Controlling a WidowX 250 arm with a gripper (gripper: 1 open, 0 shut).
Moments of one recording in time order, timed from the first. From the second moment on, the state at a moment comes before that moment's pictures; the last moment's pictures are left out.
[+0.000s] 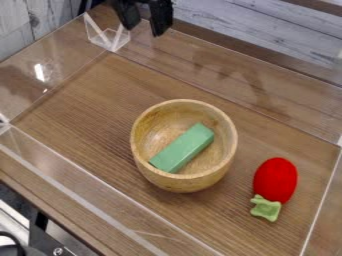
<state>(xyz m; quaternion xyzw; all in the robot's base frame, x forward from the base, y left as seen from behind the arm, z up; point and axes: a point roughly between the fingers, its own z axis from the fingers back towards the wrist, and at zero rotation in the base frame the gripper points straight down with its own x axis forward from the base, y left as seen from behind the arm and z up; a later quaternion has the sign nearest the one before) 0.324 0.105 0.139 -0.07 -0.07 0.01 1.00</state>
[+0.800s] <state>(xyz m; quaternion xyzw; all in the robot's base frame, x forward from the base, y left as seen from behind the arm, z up) 0.345 0.099 0.136 -0.06 -0.07 -0.02 1.00</state>
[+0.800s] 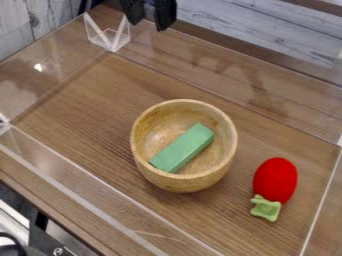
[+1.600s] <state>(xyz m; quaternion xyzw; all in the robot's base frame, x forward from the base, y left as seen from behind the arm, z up) 0.367 0.121 0.114 -0.06 -0.05 0.01 1.00</state>
